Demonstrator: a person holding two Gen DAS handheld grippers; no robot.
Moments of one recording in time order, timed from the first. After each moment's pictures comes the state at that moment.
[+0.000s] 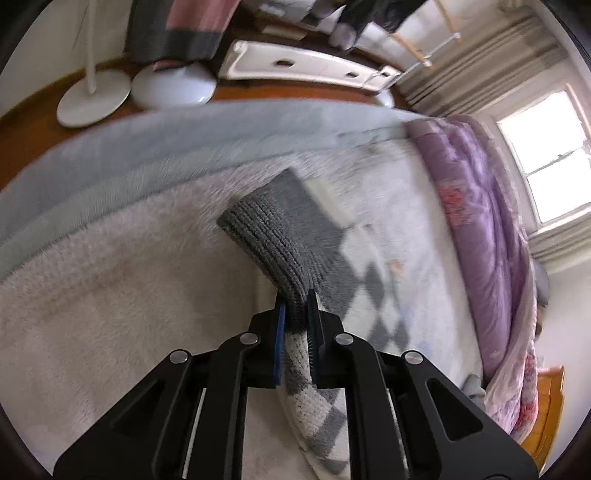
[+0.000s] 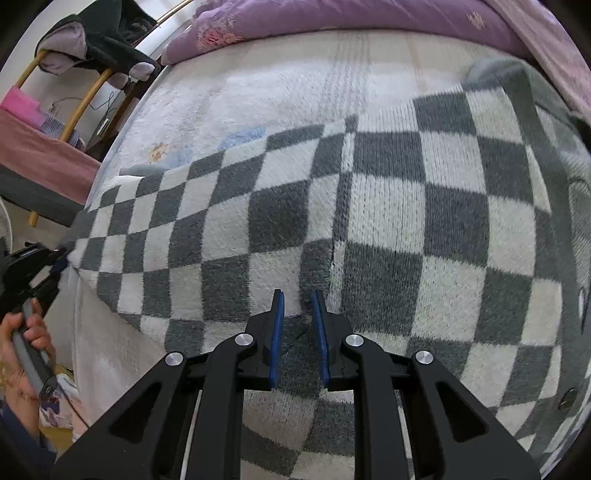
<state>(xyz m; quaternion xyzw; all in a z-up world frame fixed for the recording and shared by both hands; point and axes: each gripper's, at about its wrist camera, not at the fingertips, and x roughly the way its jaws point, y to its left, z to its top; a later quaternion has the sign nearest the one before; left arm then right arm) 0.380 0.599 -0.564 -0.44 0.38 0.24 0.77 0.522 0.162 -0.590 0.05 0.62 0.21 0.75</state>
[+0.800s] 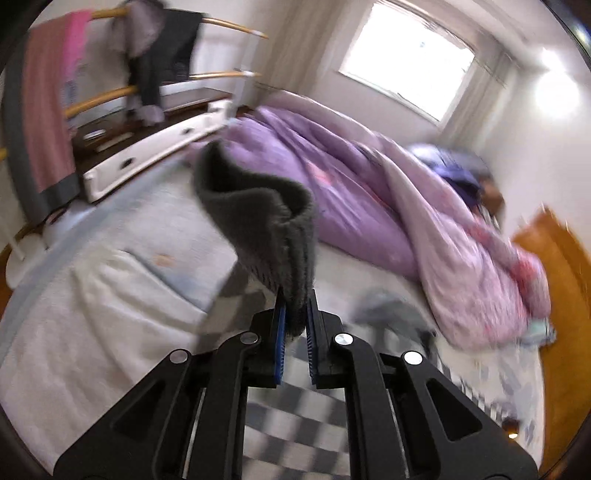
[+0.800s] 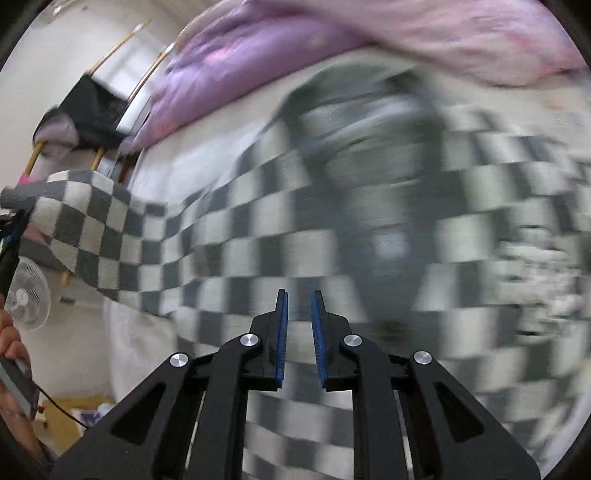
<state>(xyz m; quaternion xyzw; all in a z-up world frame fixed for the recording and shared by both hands) 0.476 0.234 -0.363 -0.19 0.36 0.08 0.91 0.456 -0.131 -0.517 0.17 0.58 0.15 0.78</state>
